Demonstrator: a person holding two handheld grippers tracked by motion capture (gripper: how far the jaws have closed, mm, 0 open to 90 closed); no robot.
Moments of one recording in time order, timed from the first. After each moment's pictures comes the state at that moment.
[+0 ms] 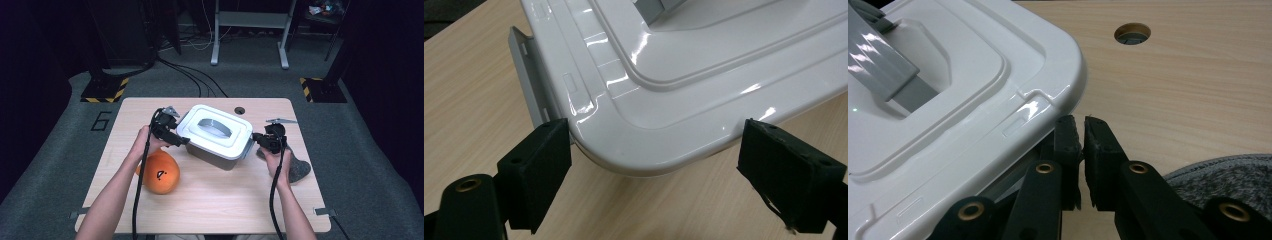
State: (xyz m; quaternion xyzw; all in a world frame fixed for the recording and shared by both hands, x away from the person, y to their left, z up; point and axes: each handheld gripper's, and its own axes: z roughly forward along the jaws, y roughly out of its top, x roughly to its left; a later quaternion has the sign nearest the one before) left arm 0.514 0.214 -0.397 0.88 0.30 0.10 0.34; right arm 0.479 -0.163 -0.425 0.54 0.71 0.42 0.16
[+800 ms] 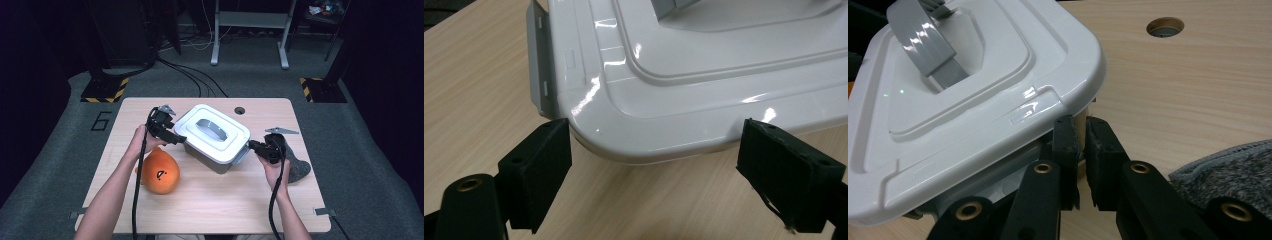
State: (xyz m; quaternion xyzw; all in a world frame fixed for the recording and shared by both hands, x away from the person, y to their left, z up) left arm 0.519 0.227 -0.396 0.88 0.32 0.09 0.34; right arm 0.447 -0.156 -0.431 0.52 0.71 0.45 0.14
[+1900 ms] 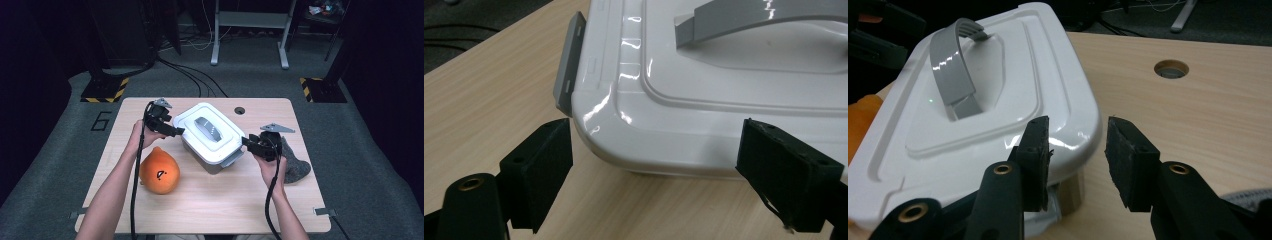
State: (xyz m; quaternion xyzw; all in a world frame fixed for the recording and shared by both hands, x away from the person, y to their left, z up) left arm 0.536 0.233 -0.390 0.86 0.34 0.12 0.36; right arm 0.446 -0.138 -0.411 0.48 0.72 0.47 0.18
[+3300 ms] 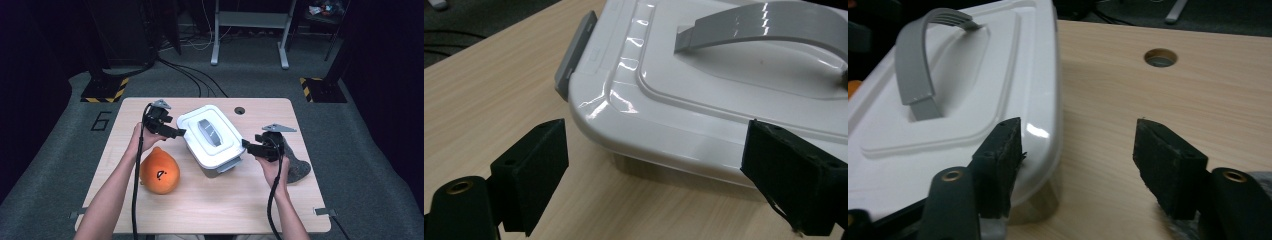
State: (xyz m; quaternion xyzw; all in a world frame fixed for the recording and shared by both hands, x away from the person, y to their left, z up) left arm 0.522 0.240 -0.386 0.84 0.35 0.11 0.40; right arm 0.443 -0.150 -0.413 0.48 0.73 0.45 0.18
